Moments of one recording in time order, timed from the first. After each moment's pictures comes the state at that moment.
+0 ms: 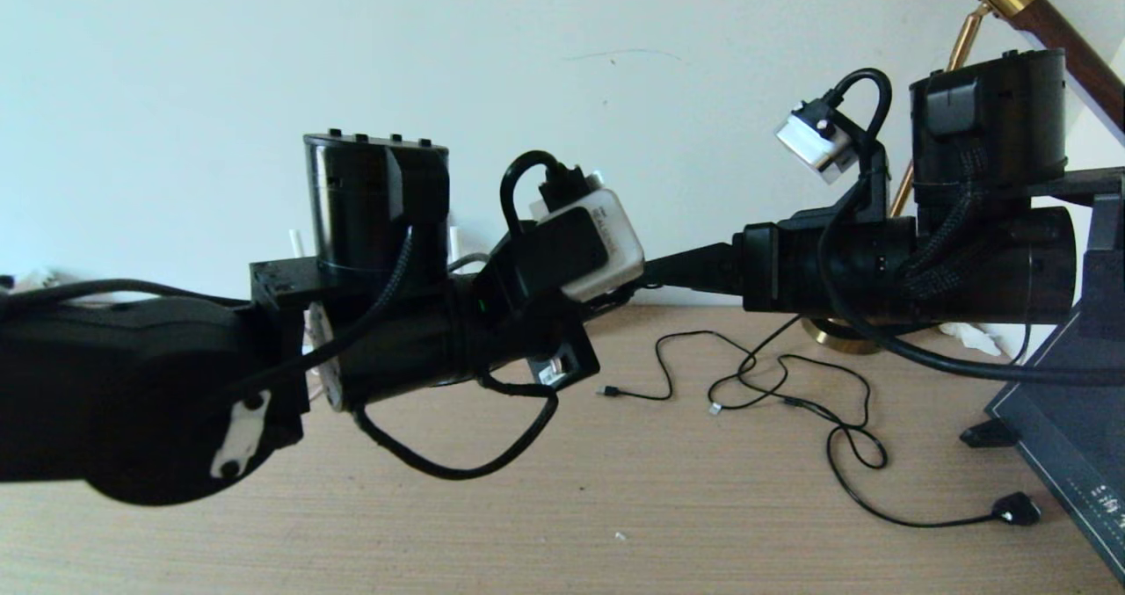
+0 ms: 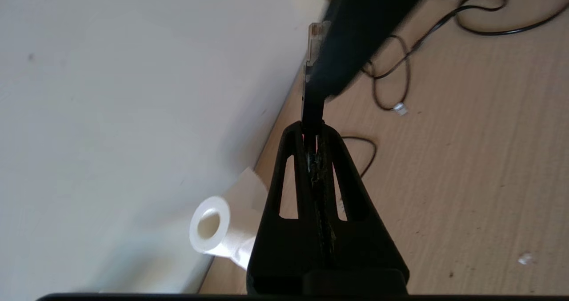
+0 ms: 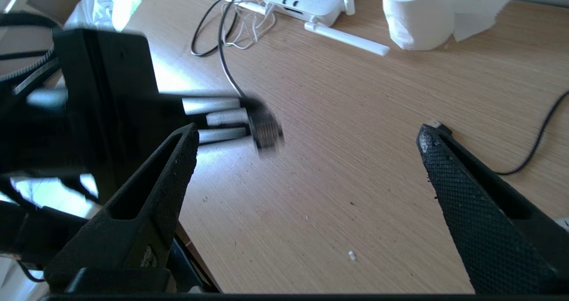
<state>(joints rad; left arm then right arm) -0.75 1.70 -1.13 -0.42 -0.09 0.80 0.57 1.62 -1.25 -0.06 0.35 0.36</state>
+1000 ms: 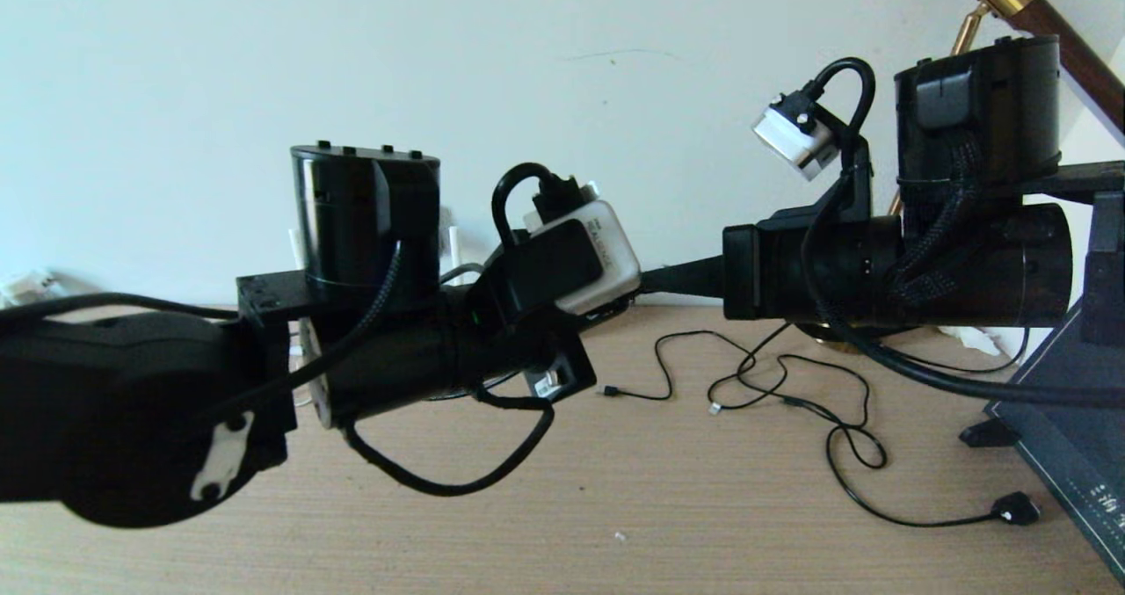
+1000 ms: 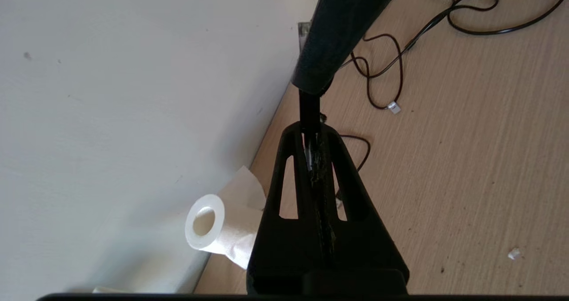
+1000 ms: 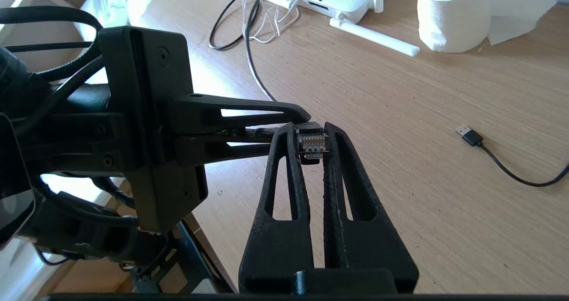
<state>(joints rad) -0.77 1.68 -1.09 -0.43 -0.09 0.80 0.61 1.63 -1.27 -0.05 0.33 0.36</state>
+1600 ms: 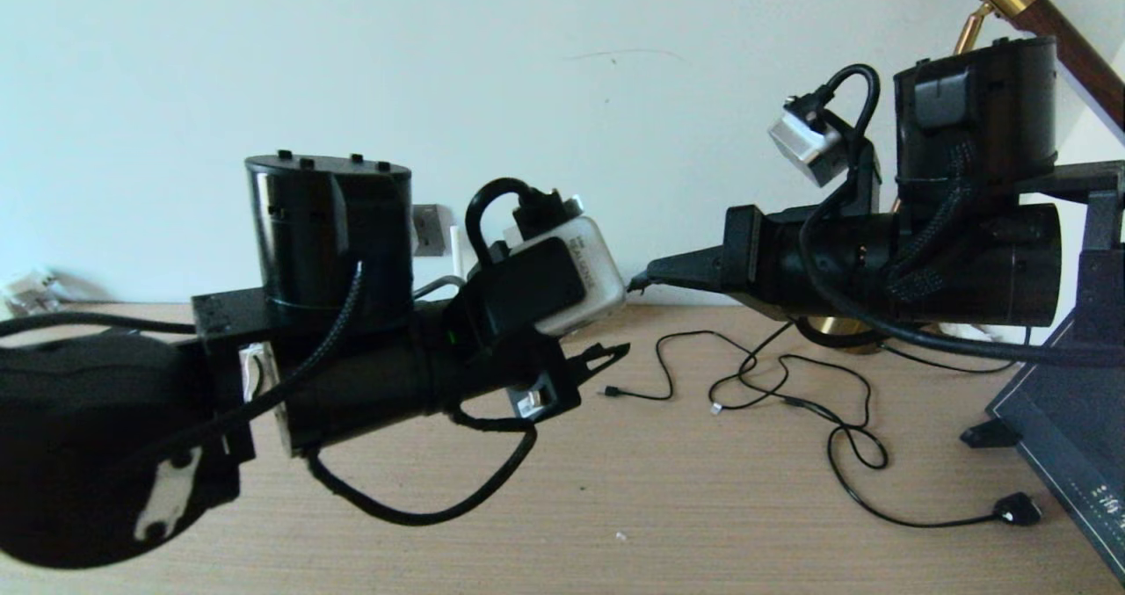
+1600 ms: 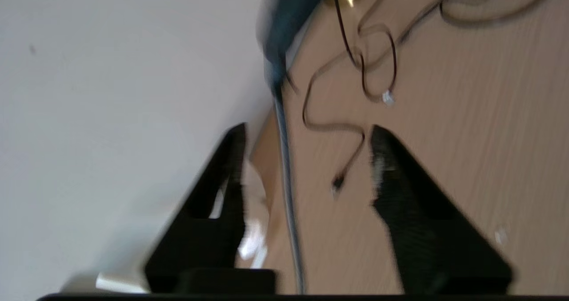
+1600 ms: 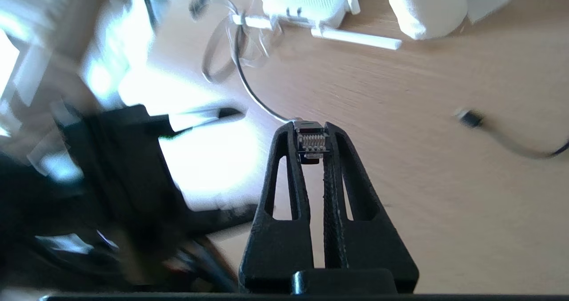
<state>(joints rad) -0.76 1.62 -1.01 -0.45 -0.07 0.81 0.61 1.63 -1.27 -0.06 0.26 0.57</state>
